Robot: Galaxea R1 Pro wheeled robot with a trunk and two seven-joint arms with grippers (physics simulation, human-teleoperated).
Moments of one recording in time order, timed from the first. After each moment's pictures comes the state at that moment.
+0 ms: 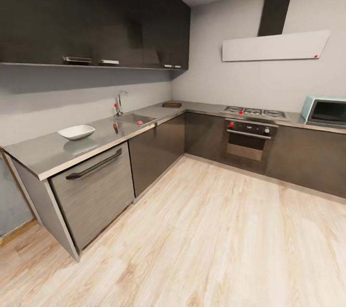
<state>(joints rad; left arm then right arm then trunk) 0.00 0.05 0.01 -0.47 0.01 -0.19 0.00 -0.02 0.03 0.00 -0.41 0.00 -0.48 0.00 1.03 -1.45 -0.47</state>
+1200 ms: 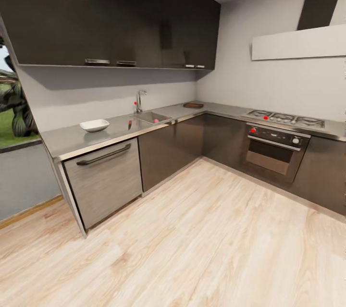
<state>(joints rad) 0.00 0.04 0.01 -0.43 0.01 -0.19 0.00 -0.02 0.02 0.01 -0.18 0.00 -0.47 0.00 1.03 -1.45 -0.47</state>
